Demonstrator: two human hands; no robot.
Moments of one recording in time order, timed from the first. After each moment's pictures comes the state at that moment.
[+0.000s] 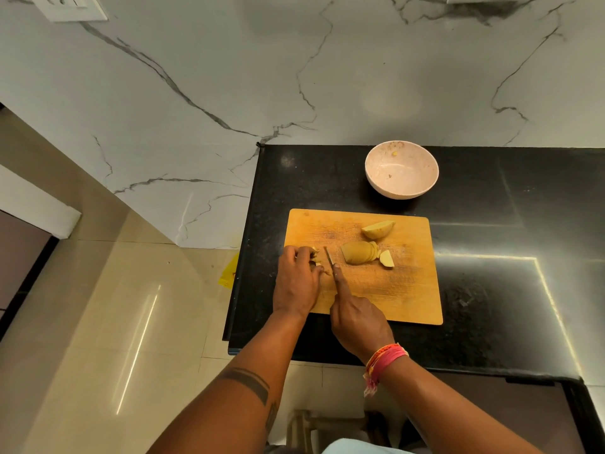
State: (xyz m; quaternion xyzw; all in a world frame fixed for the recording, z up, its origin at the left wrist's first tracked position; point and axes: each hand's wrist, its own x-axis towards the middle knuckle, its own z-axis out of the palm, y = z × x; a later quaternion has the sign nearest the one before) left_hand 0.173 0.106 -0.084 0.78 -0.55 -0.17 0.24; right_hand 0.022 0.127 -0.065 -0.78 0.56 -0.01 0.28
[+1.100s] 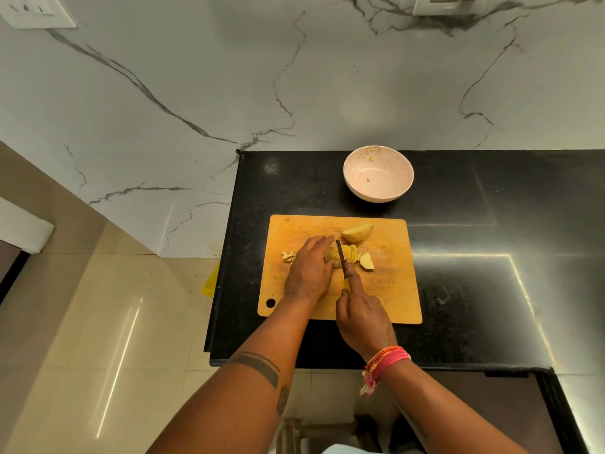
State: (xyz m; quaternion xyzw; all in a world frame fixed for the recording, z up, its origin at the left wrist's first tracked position) left_hand 0.132 0.059 -0.070 0.73 -0.58 -0.27 0.23; right_hand -0.005 0.119 -0.067 -0.72 0.61 -0.17 0.29
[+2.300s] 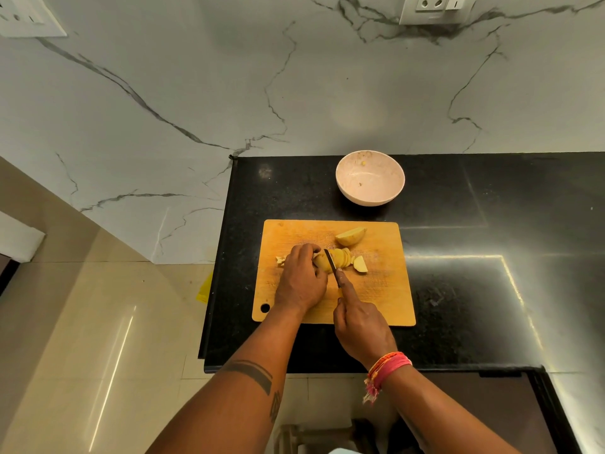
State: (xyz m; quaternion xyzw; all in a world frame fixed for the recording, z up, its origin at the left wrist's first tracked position) left_hand 0.137 0.067 -0.079 0.73 -0.57 -0.27 0.25; right_hand -0.016 0.123 -0.063 -0.73 0.60 -0.11 0.30
